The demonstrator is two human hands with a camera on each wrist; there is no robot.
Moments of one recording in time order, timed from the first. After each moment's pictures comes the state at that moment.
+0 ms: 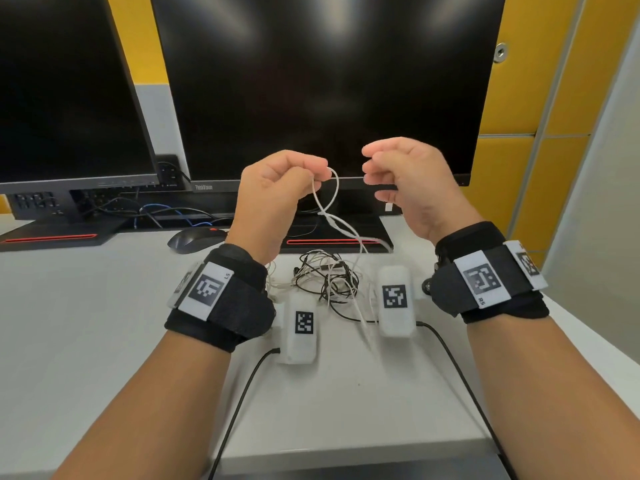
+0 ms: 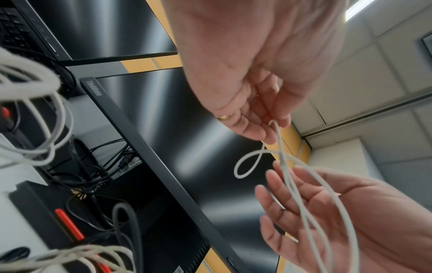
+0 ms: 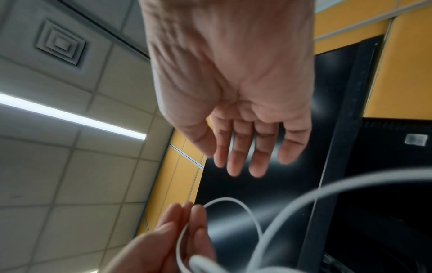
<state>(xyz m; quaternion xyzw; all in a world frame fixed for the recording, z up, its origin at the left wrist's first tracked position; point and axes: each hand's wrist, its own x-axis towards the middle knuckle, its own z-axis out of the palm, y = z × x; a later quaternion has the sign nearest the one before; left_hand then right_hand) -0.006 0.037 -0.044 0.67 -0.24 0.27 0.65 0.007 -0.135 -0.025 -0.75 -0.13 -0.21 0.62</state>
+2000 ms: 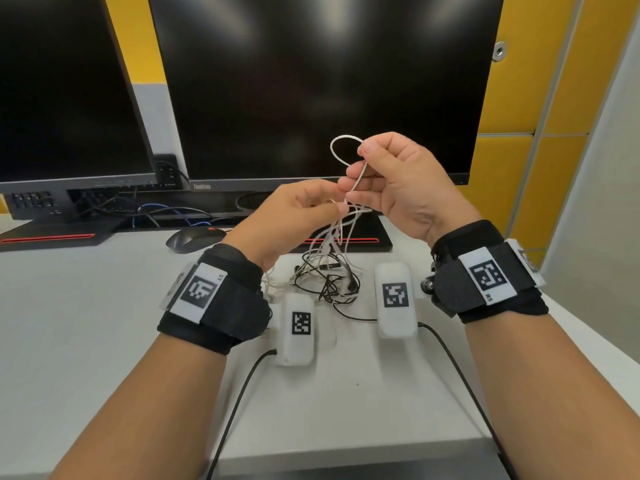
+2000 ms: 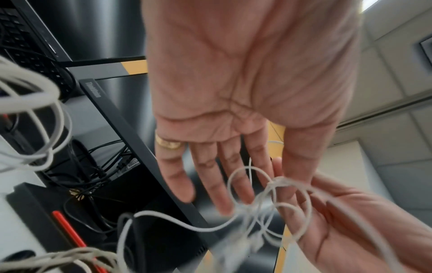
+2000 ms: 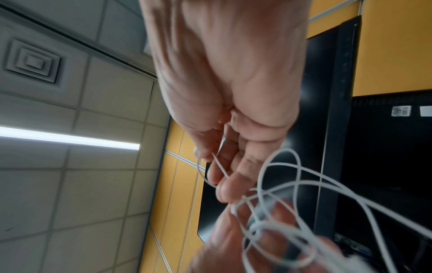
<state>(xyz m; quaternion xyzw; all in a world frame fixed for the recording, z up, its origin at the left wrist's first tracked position) -0.010 0.035 -0.046 0.81 -0.24 0.08 0.54 0.002 -0.132 -0.024 -0.62 -0.23 -0.10 0.75</state>
